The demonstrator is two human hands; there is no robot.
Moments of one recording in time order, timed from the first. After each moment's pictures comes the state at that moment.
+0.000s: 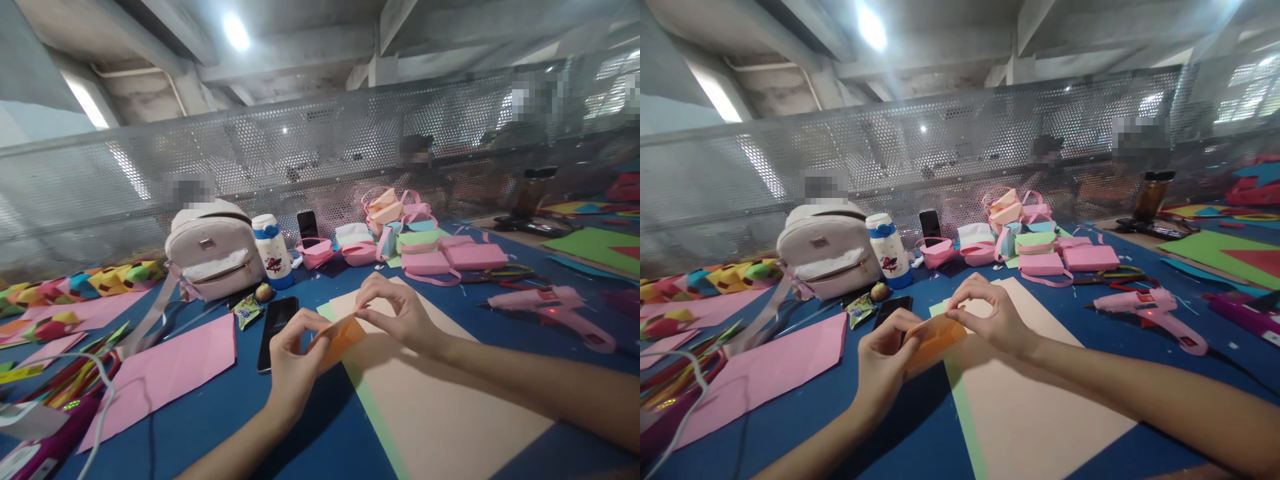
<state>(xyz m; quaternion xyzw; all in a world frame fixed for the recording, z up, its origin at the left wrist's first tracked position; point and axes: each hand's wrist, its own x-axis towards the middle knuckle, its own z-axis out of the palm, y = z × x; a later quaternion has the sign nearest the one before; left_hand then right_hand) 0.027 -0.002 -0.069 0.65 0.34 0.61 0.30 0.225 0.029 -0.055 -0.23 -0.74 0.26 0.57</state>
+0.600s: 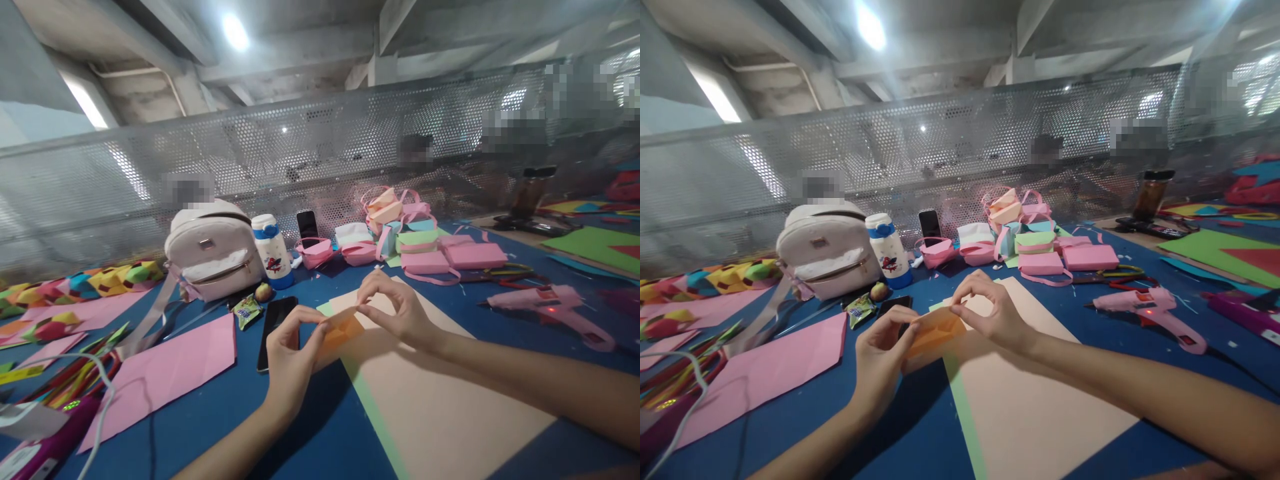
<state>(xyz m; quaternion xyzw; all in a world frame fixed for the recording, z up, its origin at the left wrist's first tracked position) 0.024 0.004 -0.070 0.64 0.35 0.63 0.29 0.228 0.036 -0.061 -0.22 -0.75 0.22 0.58</state>
